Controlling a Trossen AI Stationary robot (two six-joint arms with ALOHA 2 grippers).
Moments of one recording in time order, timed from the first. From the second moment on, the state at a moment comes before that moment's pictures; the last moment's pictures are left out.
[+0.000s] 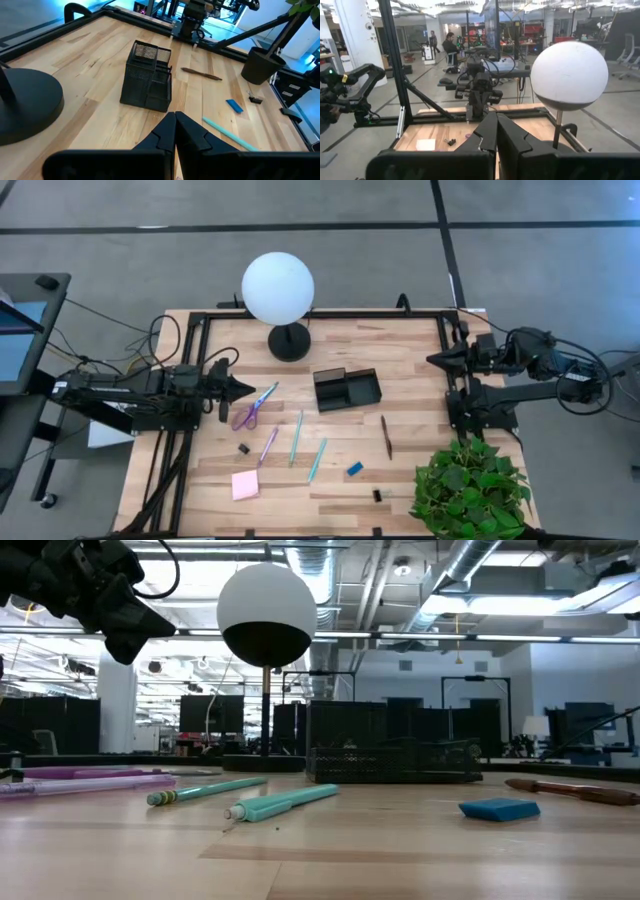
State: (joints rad) left arm 0.00 0.39 0.29 -0.18 -0.09 -0.32; right arm 0.00 0.39 0.78 -0.37 0.00 0.00
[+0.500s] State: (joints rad) left arm 0.00 0.39 0.29 -0.31 -0.09 -0.30; right arm 0.00 0.39 0.79 -0.36 0.00 -0.01
